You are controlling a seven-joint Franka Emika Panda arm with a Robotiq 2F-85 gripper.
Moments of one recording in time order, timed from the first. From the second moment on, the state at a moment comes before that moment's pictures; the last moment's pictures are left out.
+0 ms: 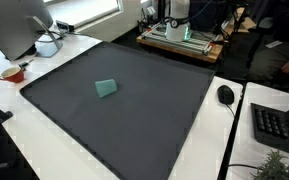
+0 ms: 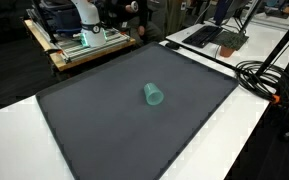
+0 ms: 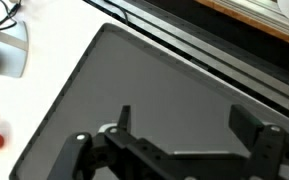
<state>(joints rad) 0.08 -0.29 0.06 -2.29 -0.48 1.66 -0.29</state>
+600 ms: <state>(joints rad) 0.11 -0.19 0.08 -2.27 -0.48 1.58 -0.41</state>
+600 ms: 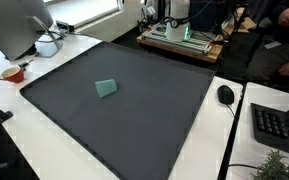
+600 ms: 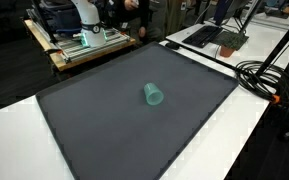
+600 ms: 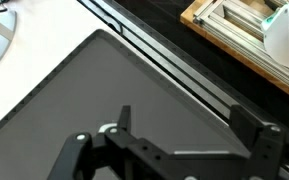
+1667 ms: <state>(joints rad) 0.20 -0.16 0.14 -2.50 -0.60 1.85 -0.78</state>
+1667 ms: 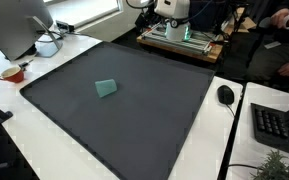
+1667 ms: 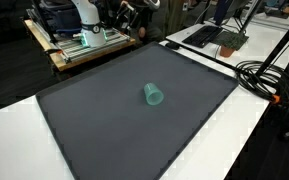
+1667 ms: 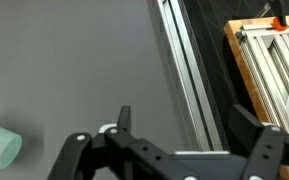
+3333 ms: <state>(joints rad) 0.17 0.06 0.14 -2.58 -1.40 2.27 -0.86</state>
